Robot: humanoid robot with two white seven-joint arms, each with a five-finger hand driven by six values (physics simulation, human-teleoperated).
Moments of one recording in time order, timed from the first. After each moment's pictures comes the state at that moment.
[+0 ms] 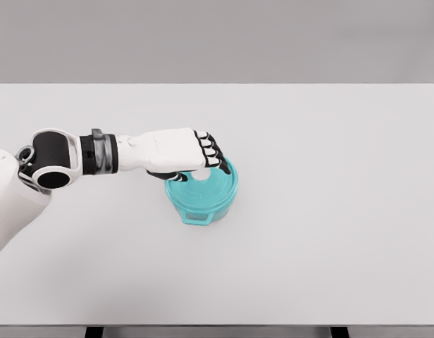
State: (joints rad) left arm -0.64 0.54 -0.63 -1.63 -0.54 -0.61 -0.61; right arm 0.00 0.00 -0.16 0.10 -0.02 -0.25 -0.38
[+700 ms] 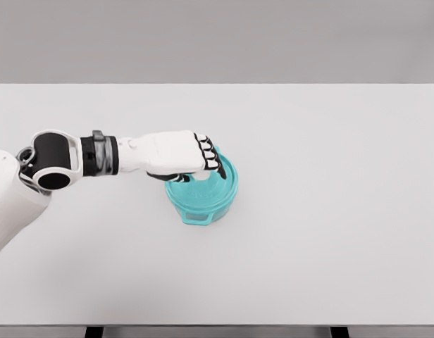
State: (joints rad) left arm -0.64 0.54 -0.64 -1.62 -0.54 -0.61 -0.61; right arm 0.00 0.00 -0.16 0.10 -0.02 -0.25 -0.38
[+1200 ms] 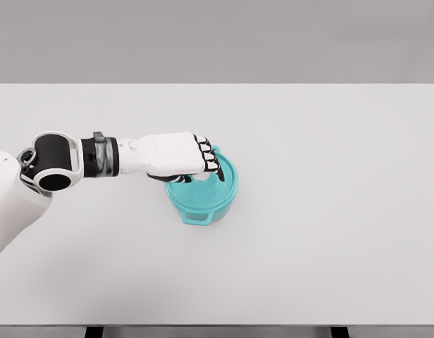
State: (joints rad) left arm -0.63 0.54 -0.65 -1.62 -0.55 -0.61 -0.61; right arm 0.00 0.00 -0.16 0.10 -0.02 -0.25 -0.38
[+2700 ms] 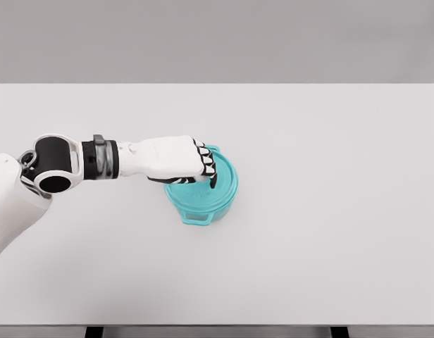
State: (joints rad) left arm -0.63 0.55 -0.66 -1.61 -0.54 -0.61 -0.61; right arm 0.00 0.00 -0.16 0.10 -0.02 -0.25 -0.38
